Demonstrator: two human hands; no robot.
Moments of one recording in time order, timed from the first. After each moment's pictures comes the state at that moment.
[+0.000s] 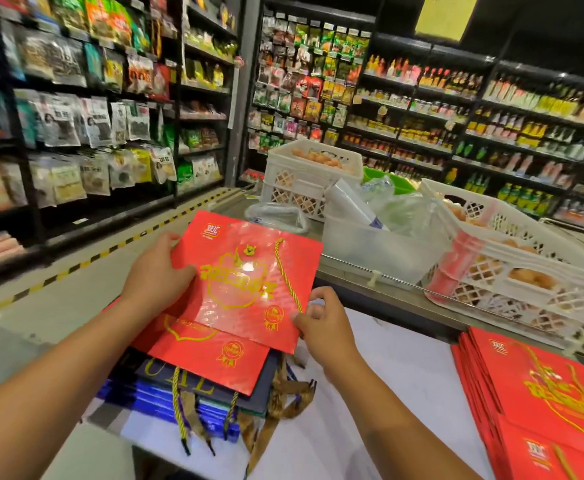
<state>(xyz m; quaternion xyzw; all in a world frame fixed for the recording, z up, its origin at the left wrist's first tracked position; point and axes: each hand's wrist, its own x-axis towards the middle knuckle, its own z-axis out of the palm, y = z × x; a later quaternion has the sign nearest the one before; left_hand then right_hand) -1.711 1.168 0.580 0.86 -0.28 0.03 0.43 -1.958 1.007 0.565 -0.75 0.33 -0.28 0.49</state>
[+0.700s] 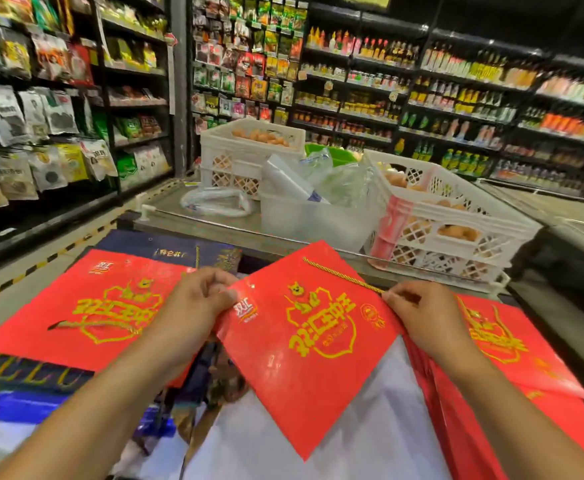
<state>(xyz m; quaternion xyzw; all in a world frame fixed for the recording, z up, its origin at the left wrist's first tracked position) -1.891 1.122 0.602 0.60 -0.35 -0.31 0.65 -2.165 0.902 0.615 -0.84 0.41 -0.33 0.14</state>
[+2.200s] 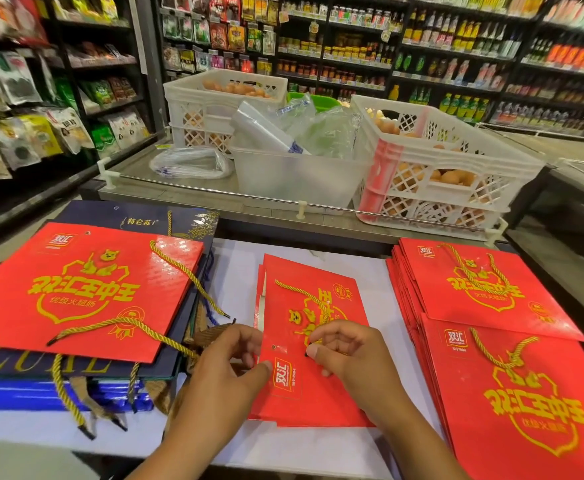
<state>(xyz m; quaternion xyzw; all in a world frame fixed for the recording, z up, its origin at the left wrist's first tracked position) -1.979 1.133 0.501 0.68 -0.37 -0.31 0.56 -2.150 1.007 0.524 -0.68 0.36 -0.31 0.55</state>
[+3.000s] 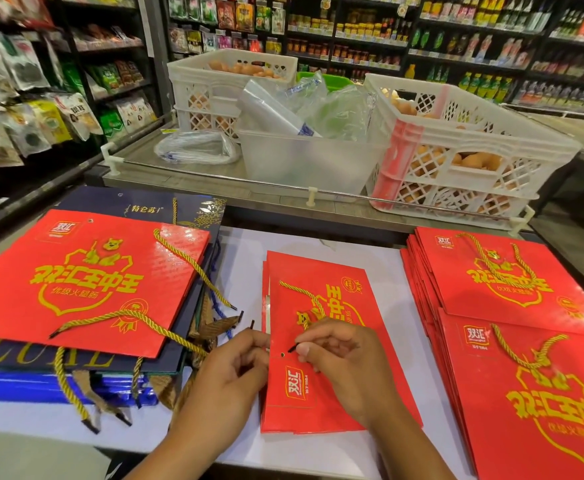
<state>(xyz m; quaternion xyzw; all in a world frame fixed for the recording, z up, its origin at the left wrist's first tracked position) -1.977 1.140 0.497 0.59 -0.39 -0.40 0.57 -2.130 1.016 0.512 -0.69 0.29 -0.33 0.57</state>
